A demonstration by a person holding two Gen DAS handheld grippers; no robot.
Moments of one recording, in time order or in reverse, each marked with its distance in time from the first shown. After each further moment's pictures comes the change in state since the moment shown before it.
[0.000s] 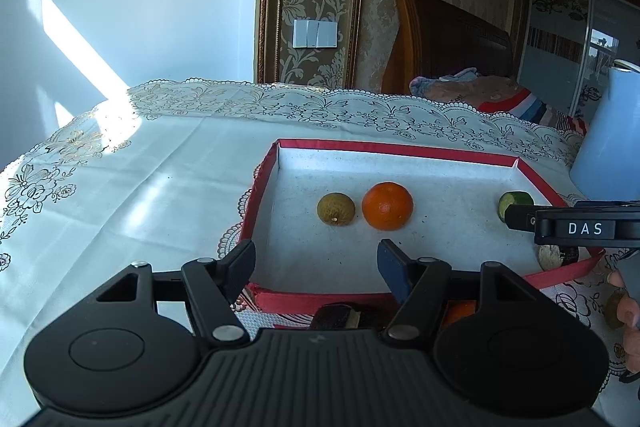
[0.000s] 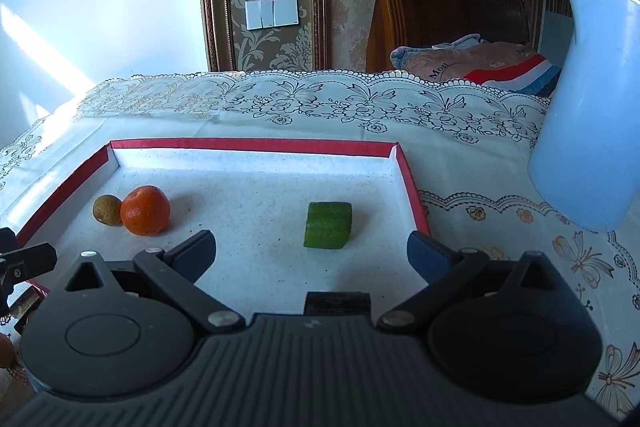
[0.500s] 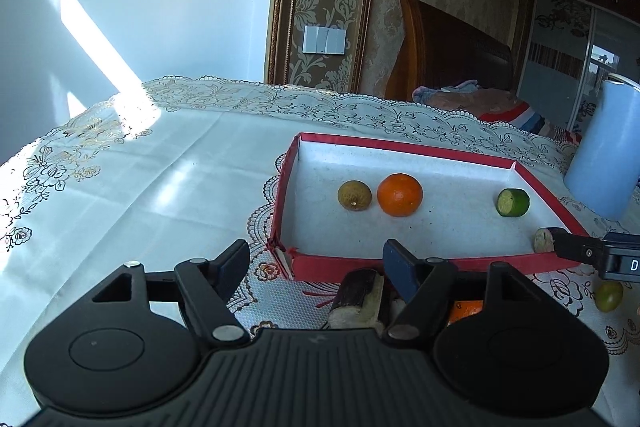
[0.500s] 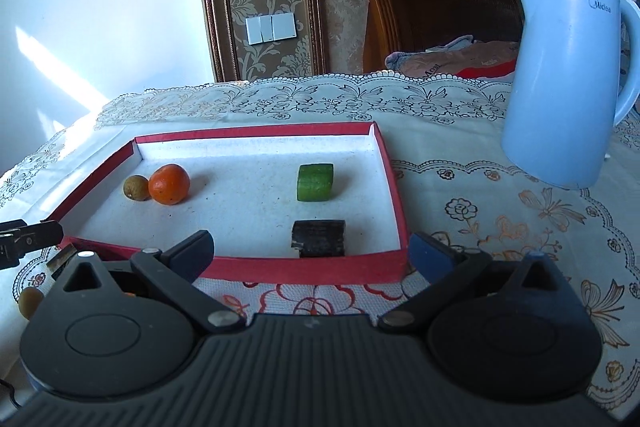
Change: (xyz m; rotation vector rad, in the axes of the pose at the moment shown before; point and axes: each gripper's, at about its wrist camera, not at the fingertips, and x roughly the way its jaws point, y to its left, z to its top) left arm -0.024 0.022 -0.016 -0.042 -0.021 -0.013; right arm -0.056 -0.017 -0.042 0.047 -0.053 0.019
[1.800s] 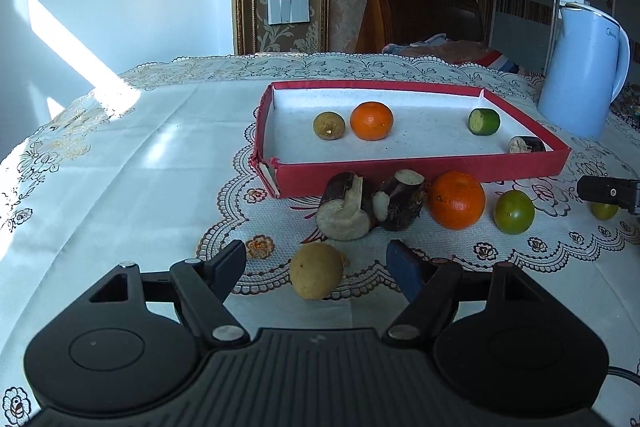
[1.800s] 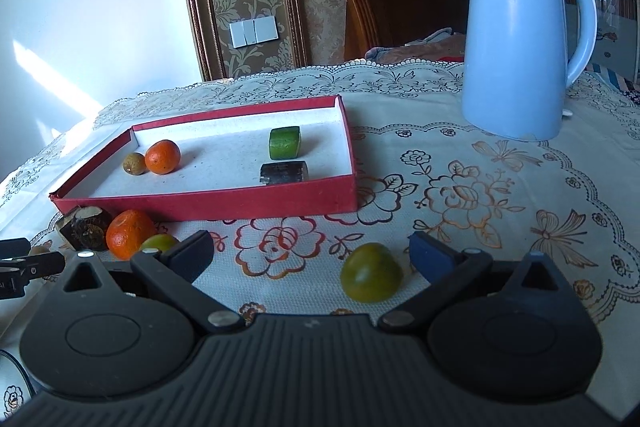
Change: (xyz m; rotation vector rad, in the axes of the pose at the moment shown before) left arm -0.015 -0.006 -0.040 0.148 0.084 -0.049; right arm -0.042 -0.024 -0.039 0.063 -0.025 -0.011
